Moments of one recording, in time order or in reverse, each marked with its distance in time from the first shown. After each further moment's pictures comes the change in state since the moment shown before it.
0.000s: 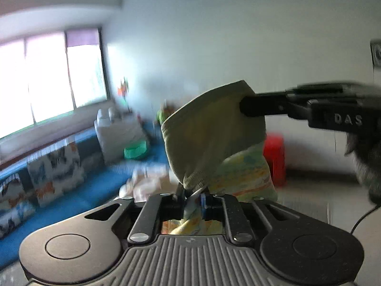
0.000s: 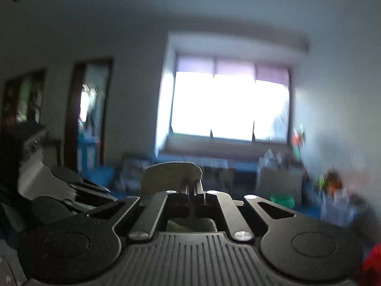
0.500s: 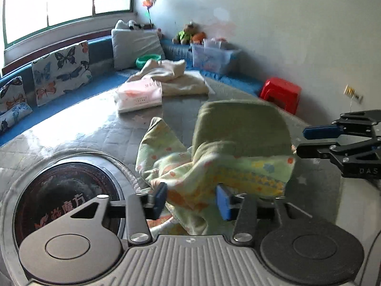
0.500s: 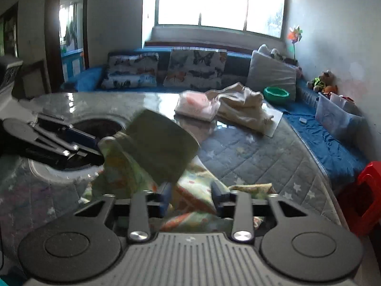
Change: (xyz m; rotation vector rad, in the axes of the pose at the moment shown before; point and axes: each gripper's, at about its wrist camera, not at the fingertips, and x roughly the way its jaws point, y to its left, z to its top) left arm 0.045 0.034 -0.117 -0.259 0.290 0.021; right arm 0.034 0.007 -0.121 0.072 0.481 -0.029
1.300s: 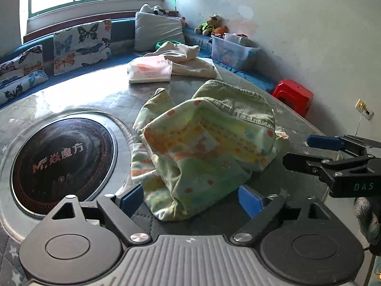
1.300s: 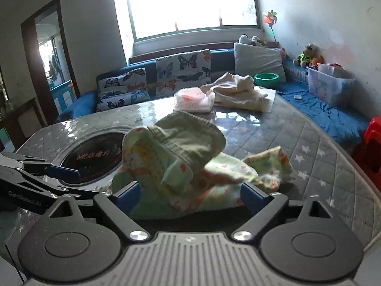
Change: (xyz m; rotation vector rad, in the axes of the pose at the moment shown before) left arm -0.046 -0.042 -0.052 -0.143 0.061 0.063; right arm -0.020 0.004 -0.047 0.220 -0.034 -0.007
